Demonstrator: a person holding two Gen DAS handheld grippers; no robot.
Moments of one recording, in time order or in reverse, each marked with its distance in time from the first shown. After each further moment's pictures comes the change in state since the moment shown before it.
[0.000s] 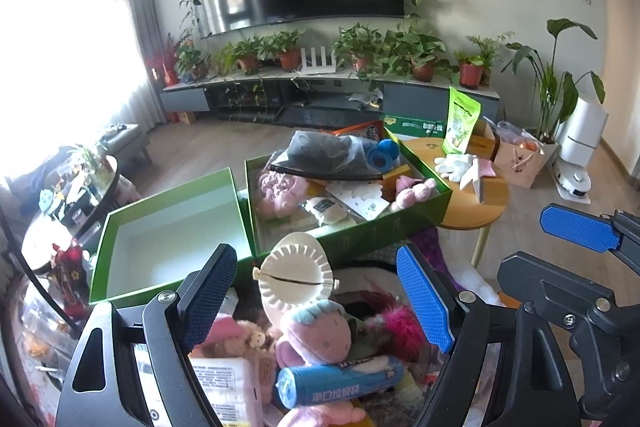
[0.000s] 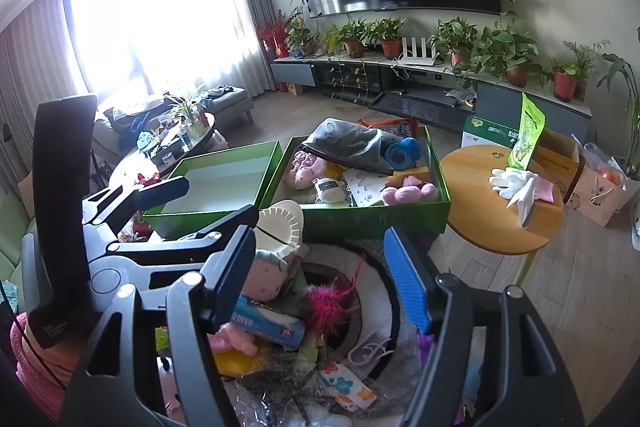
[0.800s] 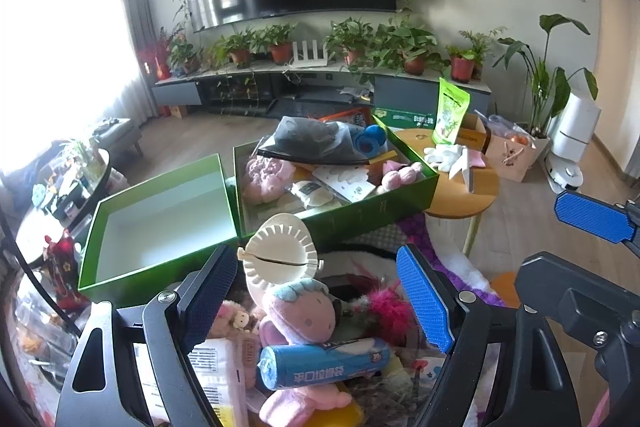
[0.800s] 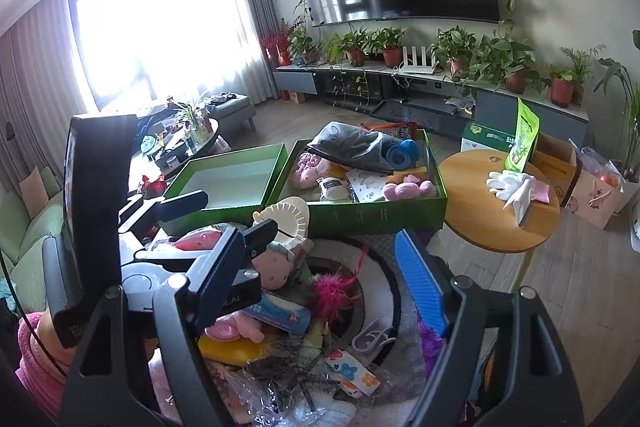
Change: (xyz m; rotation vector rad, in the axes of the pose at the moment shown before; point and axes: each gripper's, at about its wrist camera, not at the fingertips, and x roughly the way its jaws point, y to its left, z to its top) left arm -0.001 -0.008 -0.015 0.006 0.015 -0.025; right arm -0.020 0.007 -0.014 -0.007 -0.034 0.000
